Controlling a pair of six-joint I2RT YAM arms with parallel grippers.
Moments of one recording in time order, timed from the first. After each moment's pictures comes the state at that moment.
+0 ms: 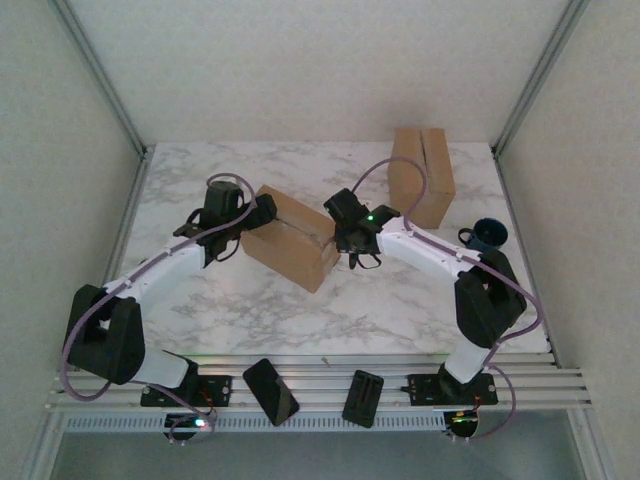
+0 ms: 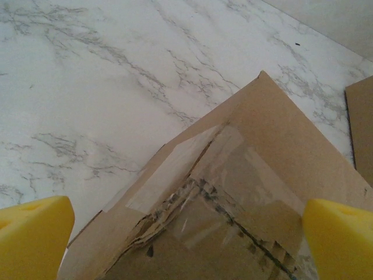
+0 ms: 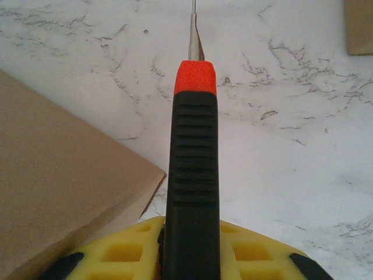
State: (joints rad) left arm -0.31 1.43 0.94 -0.16 -0.05 -0.61; right arm 0.75 1.71 1.32 -0.74 0.27 0.69
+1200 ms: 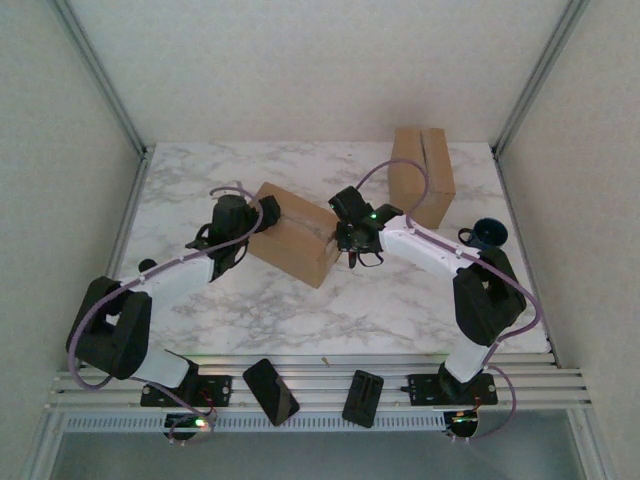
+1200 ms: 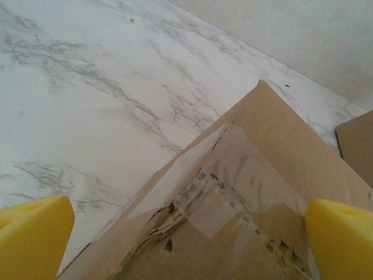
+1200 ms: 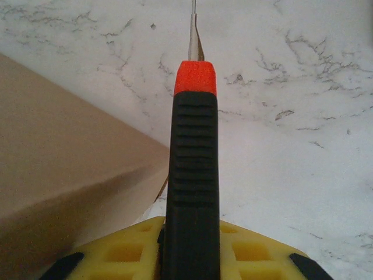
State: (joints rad) left arm -0.37 1.46 0.79 0.17 -0.18 -0.65; right arm 0.71 1.71 1.30 -0.70 0.18 0.68
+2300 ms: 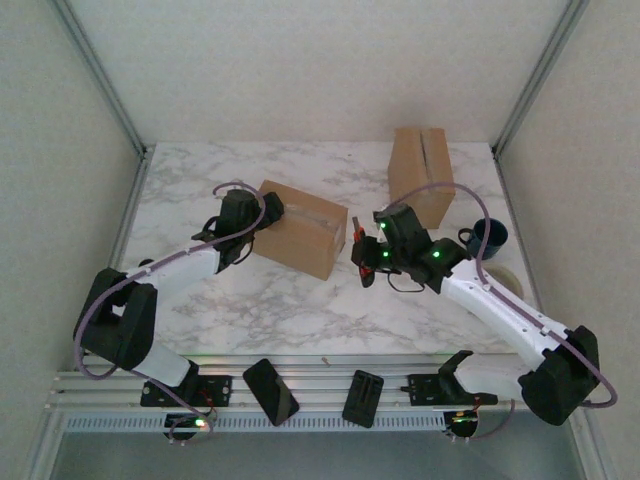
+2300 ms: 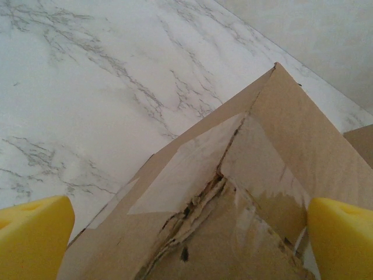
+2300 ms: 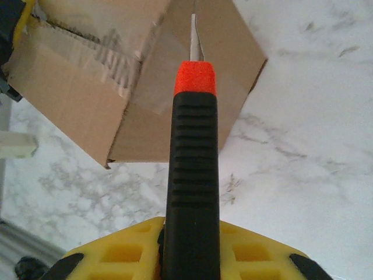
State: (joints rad) left arm -0.38 1.52 0.88 0.06 -0.21 -0.77; right arm 0.66 1.19 0.97 -0.60 -0.16 0.73
